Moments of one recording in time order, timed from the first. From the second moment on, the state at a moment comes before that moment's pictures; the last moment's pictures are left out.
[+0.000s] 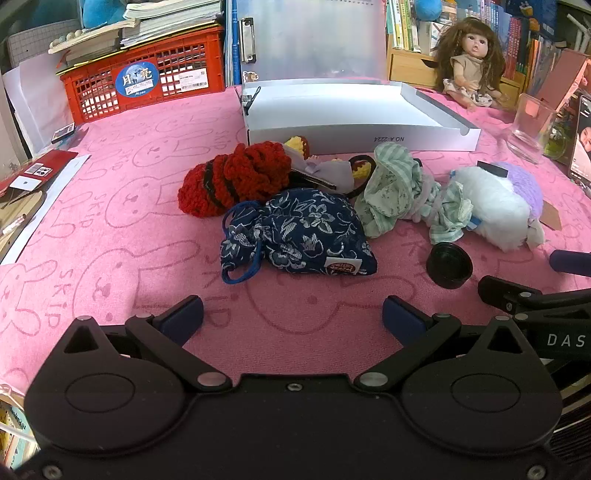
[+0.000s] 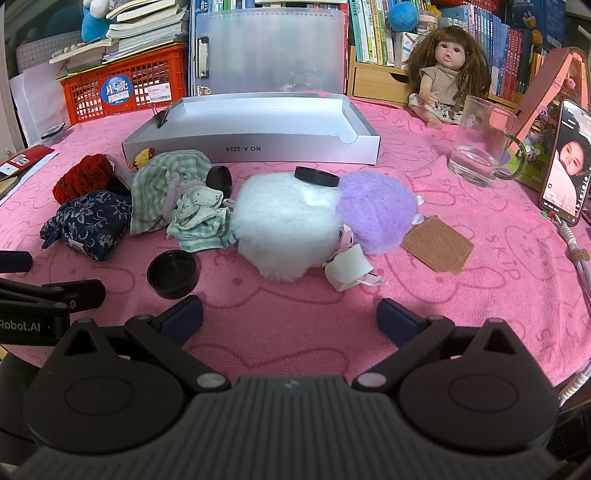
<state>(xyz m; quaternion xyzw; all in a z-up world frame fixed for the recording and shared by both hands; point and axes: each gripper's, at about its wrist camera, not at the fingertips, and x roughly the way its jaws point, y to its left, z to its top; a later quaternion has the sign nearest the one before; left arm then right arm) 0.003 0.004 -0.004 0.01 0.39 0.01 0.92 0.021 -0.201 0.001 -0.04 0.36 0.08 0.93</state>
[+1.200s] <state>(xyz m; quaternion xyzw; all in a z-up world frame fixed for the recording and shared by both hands) -0.002 0.006 -0.005 0.01 0.39 0.00 0.92 0.020 -0.199 0.002 -0.04 0.36 0.07 0.93</state>
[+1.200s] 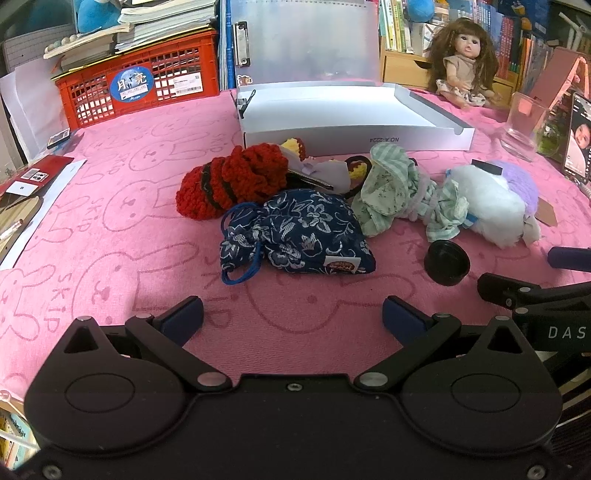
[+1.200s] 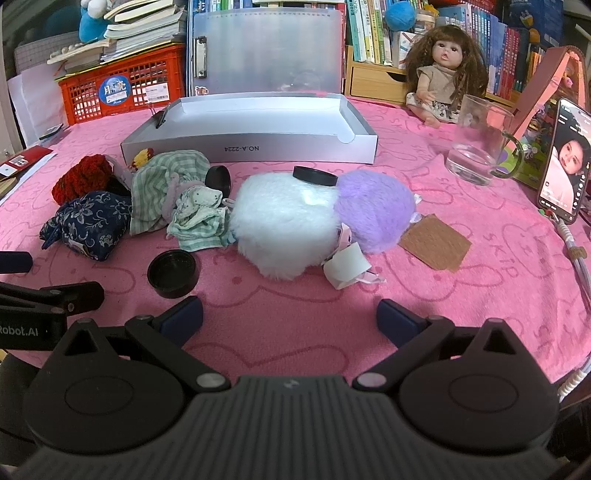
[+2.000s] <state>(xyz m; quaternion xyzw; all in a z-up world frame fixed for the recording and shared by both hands) -0.001 0.009 0.020 -0.01 0.36 -0.05 0.93 0.026 -0.204 0.027 -0.03 0.32 0.07 0.95</state>
